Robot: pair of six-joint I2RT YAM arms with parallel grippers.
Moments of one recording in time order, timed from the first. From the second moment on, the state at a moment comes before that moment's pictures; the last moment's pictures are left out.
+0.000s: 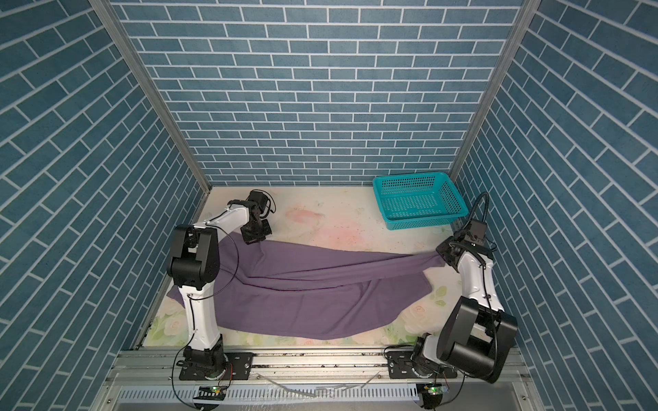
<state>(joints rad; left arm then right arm) -0.14 2.11 1.62 -0.86 -0.12 -0.61 -0.36 1.37 1.00 -0.60 -0.13 0.55</state>
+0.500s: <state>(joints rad) -0.01 2.12 1.75 -0.86 -0.10 -0.62 -0.33 1.40 0.96 -0.41 -0.18 0.56</state>
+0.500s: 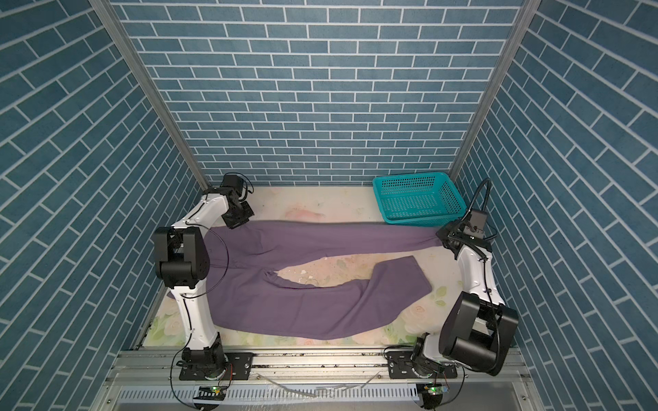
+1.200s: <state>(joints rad) -0.16 1.77 1.35 -0.80 -0.12 -0.64 -0.34 1.55 0.88 -0.37 -0.16 0.55</state>
